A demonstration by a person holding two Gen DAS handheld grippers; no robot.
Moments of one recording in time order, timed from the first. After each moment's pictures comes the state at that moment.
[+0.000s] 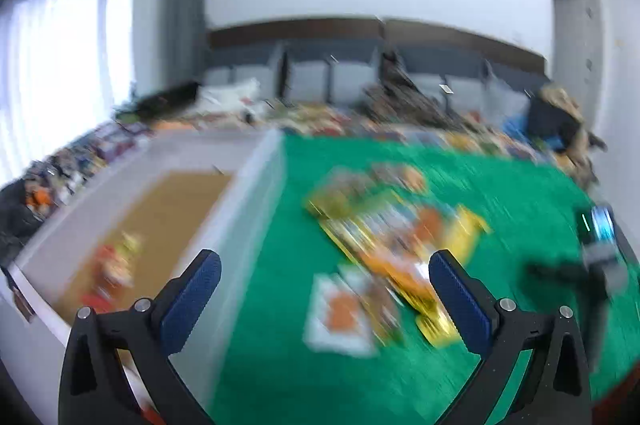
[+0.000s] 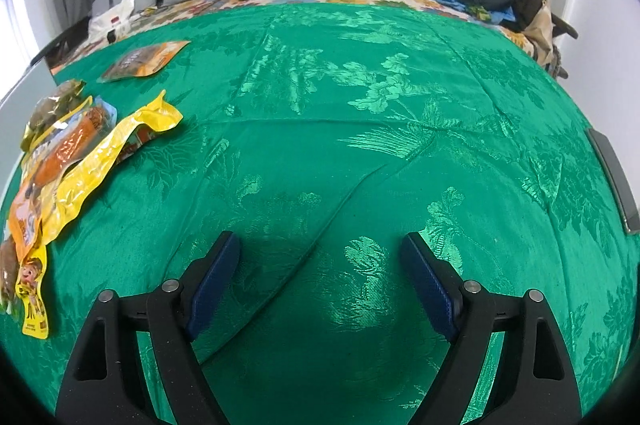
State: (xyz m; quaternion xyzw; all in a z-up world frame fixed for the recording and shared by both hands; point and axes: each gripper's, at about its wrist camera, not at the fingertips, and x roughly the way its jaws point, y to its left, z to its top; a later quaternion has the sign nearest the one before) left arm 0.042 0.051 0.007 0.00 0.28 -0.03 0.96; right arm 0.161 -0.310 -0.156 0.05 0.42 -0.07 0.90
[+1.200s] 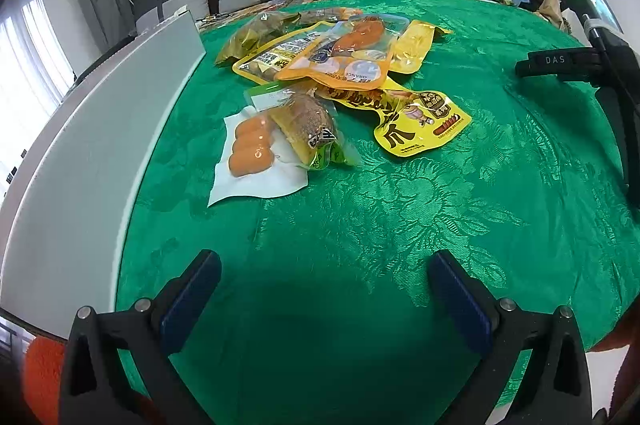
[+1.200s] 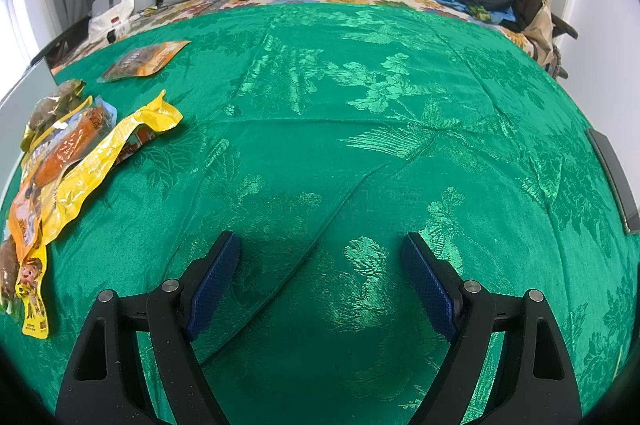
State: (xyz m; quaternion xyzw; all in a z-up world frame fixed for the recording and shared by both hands) left arm 0.043 -0.007 -0.111 0.13 0.43 -0.08 0.89; right arm 0.162 -0.310 -0.156 0.05 0.42 -0.07 0.90
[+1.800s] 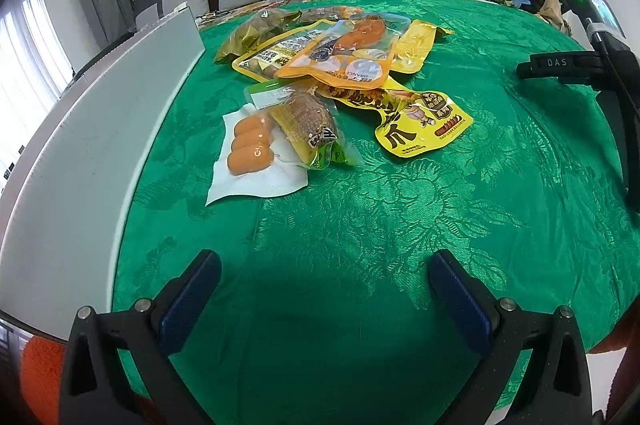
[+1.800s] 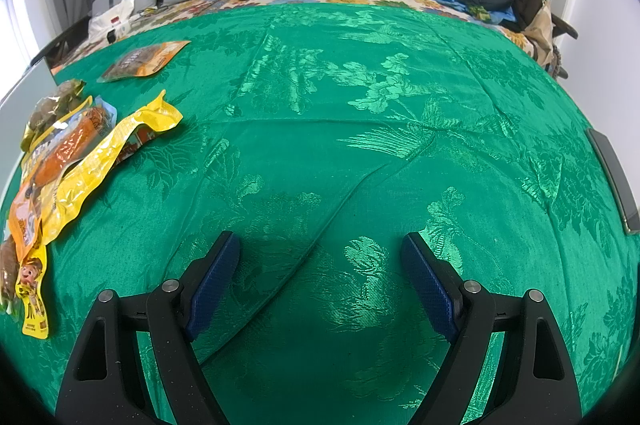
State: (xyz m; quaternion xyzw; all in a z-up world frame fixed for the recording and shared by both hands) left arm 0.046 -0.006 -0.112 0.12 0.43 -0.09 0.89; right arm 0.162 -0.310 -0.156 0.05 0.42 -0.07 0.90
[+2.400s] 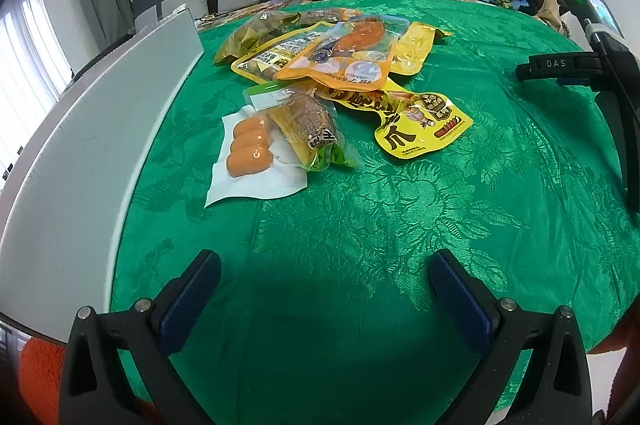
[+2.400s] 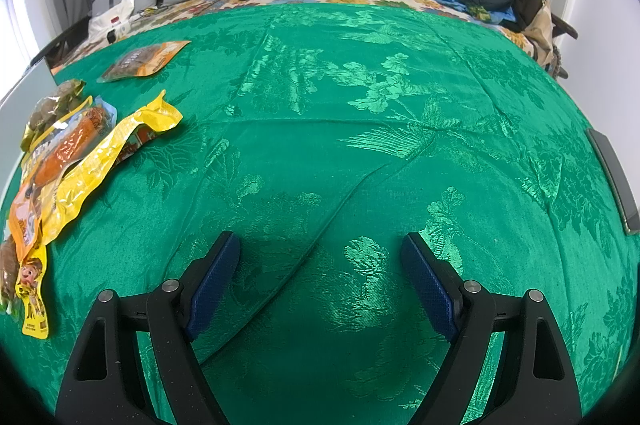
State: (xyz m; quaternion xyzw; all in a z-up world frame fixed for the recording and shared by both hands) left arm 0.047 -0.005 -0.113 0.12 0.43 -0.09 0.89; right arm 0.161 -0.310 -0.156 0.04 0.42 -0.07 0.90
